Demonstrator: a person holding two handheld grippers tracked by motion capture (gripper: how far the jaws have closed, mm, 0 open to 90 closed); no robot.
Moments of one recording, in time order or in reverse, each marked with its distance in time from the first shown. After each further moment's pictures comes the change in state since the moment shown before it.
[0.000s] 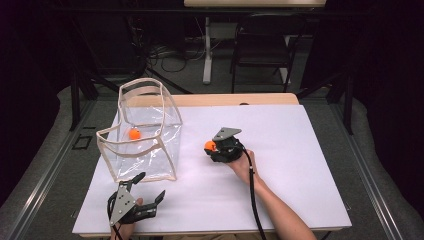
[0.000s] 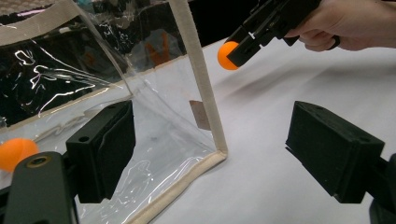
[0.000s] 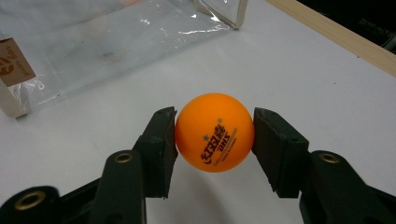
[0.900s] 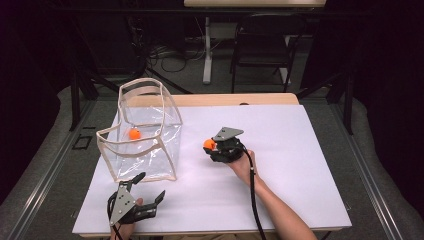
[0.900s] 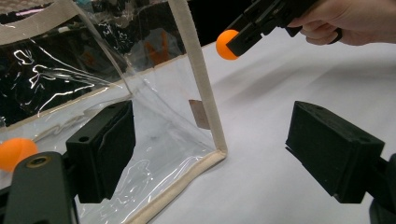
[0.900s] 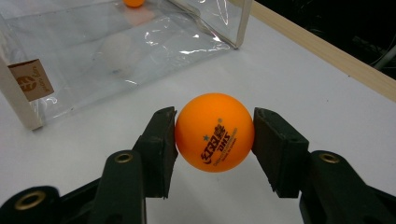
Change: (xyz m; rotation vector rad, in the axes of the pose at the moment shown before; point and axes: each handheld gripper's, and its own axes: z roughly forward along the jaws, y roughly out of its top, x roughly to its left) left arm 0.000 0.000 0.000 0.002 -0.003 0.001; right arm 0.005 0.005 -0.010 -0.057 -0.004 -0.015
